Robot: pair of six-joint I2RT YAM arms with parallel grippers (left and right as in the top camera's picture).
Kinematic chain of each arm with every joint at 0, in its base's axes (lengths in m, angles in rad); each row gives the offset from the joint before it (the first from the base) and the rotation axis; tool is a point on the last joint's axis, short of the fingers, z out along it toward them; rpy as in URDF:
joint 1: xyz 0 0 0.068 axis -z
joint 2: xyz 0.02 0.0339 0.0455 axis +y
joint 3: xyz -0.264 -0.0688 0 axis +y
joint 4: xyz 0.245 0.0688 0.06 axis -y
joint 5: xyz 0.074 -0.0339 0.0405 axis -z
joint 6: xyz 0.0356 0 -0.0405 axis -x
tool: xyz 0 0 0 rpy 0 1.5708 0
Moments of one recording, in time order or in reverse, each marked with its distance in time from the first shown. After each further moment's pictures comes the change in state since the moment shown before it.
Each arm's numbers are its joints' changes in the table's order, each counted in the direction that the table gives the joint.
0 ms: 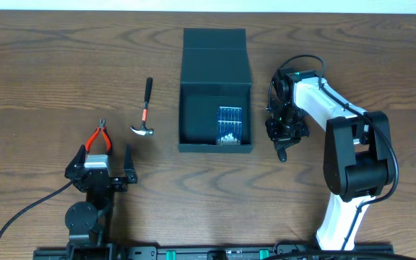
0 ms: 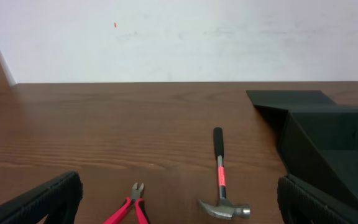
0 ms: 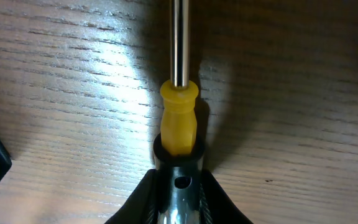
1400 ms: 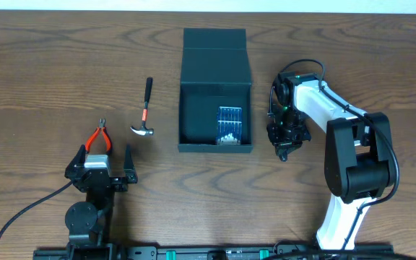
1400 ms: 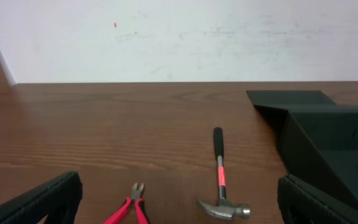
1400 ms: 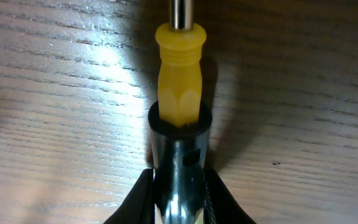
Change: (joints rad) left arm 0.000 0.000 0.000 0.000 0.000 0.000; right arm 0.000 -0.013 0.039 -0.010 0.002 0.001
